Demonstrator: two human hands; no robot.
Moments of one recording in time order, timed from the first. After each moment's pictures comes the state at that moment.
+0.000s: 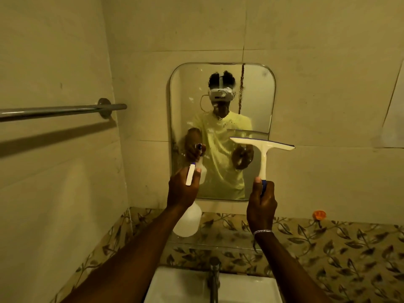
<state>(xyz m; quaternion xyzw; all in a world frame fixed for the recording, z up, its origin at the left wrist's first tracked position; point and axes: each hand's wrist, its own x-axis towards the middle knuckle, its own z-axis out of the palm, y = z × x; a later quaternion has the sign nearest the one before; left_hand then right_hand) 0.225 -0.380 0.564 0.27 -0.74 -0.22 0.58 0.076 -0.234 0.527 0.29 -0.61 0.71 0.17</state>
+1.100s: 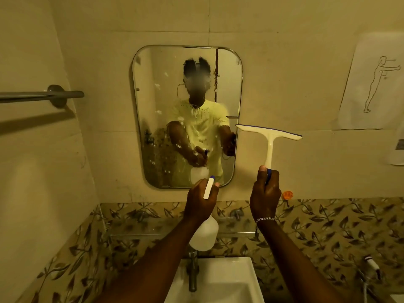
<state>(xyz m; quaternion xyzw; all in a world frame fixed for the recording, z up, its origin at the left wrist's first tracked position) 0.137 -0.300 0.499 0.19 -0.80 -0.29 0.49 0.023 -0.174 0.525 0.22 -0.64 0.70 0.21</state>
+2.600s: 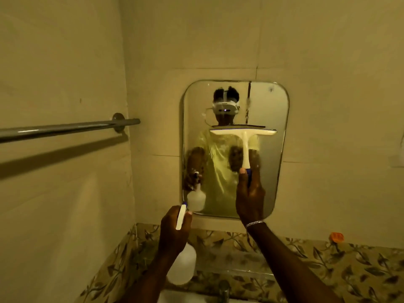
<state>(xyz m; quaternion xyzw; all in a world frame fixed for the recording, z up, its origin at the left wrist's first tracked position) 0.277 -0.402 0.492 0.28 -0.72 -0.26 0.58 0.113 -0.291 0.596 0.39 -0.56 0.71 0.15</state>
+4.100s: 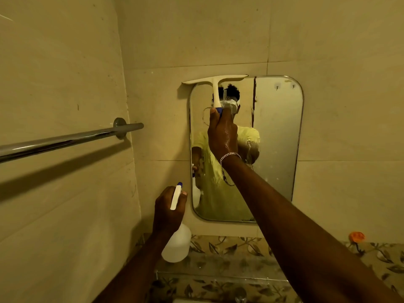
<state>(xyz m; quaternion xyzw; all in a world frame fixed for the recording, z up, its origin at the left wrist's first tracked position) 0.294 -0.478 0.553 0.24 -0.74 -0.17 0.61 0.160 -0.401 0.756 0.42 -0.63 0.63 0.18</state>
